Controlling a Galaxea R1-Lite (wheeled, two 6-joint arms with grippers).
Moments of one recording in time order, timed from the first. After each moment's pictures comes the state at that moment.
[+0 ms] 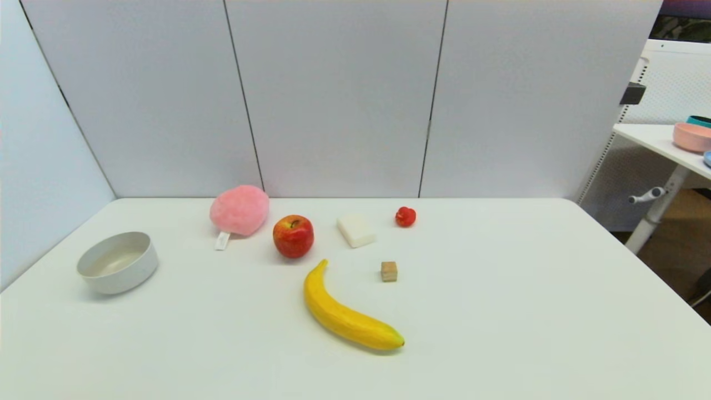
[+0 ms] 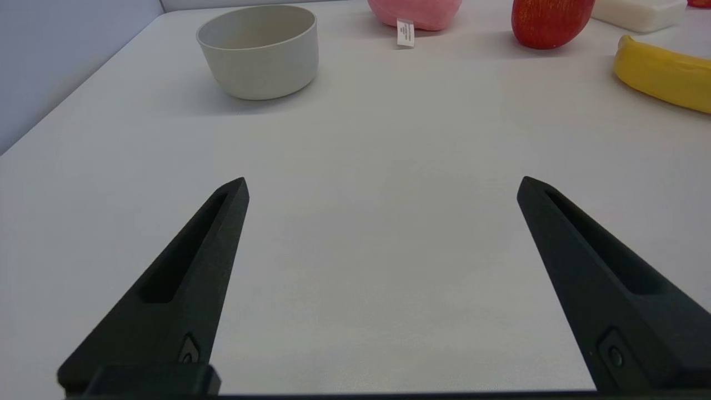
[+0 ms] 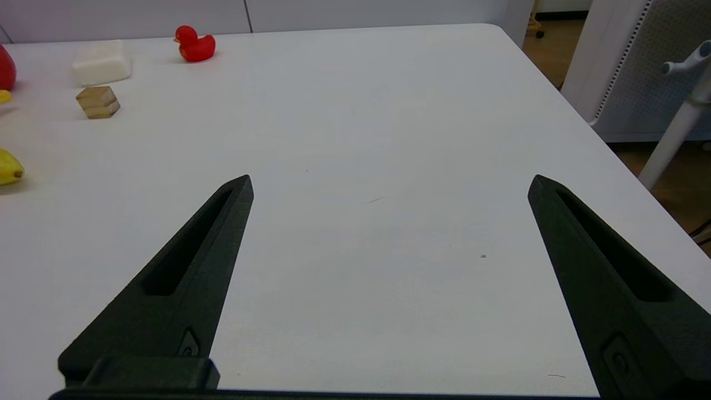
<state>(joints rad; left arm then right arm) -0.01 0.00 -0.03 0.08 0.00 0.08 -0.01 0.00 0.00 0.00 -0.01 0.03</state>
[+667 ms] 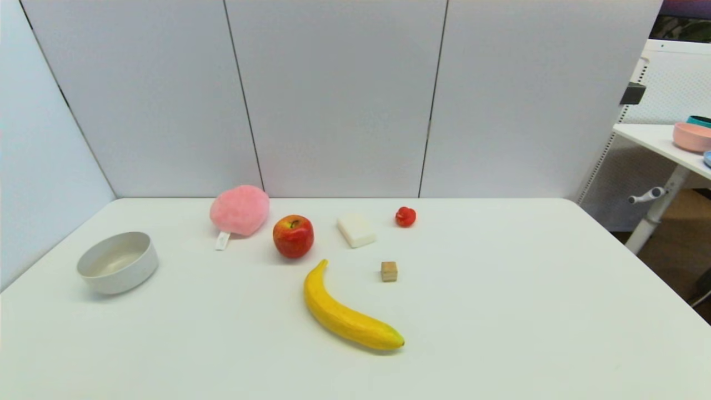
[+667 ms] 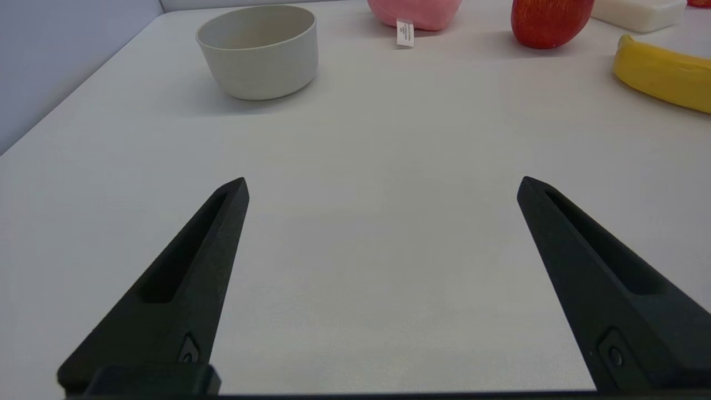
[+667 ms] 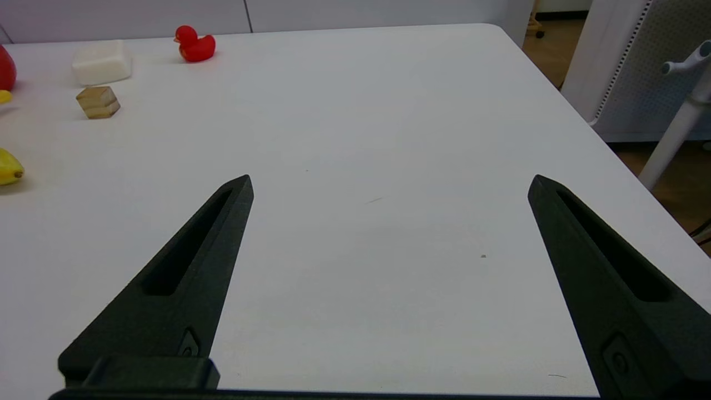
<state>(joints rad) -0.01 0.00 -0.03 0.08 0.00 0.08 -0.01 0.00 0.00 0.00 -0.01 0.03</state>
